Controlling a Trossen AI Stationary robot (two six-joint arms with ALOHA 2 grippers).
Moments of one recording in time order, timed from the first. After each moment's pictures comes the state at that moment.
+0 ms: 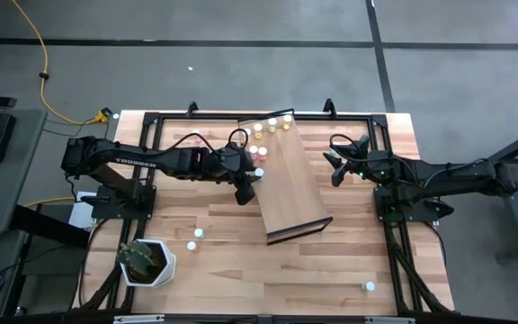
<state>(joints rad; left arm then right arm) 0.13 1.47 1.11 -0.31 -0.22 -0.26 -0.07 0.66 0.45 -0.11 0.55 0.23</state>
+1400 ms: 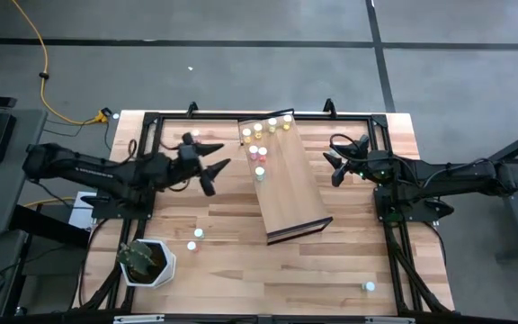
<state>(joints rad) 0.05 0.93 0.49 0.50 -0.52 -0.04 -0.07 0.66 0.45 -0.11 0.55 0.23</state>
